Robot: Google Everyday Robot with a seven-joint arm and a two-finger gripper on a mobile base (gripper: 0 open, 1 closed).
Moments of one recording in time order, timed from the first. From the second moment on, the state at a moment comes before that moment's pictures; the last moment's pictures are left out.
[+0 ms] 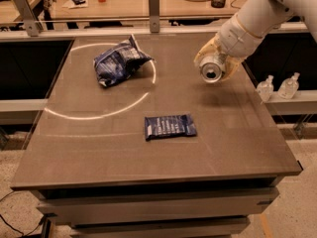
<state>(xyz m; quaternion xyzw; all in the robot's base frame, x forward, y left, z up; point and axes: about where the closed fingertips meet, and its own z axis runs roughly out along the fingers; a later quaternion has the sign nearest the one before) 0.624 -0.158 0.880 -0.94 0.25 -0.05 0.23</state>
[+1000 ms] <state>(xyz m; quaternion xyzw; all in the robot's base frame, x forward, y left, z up) 0.612 -0.175 0.841 -0.95 0.27 0.00 0.16</state>
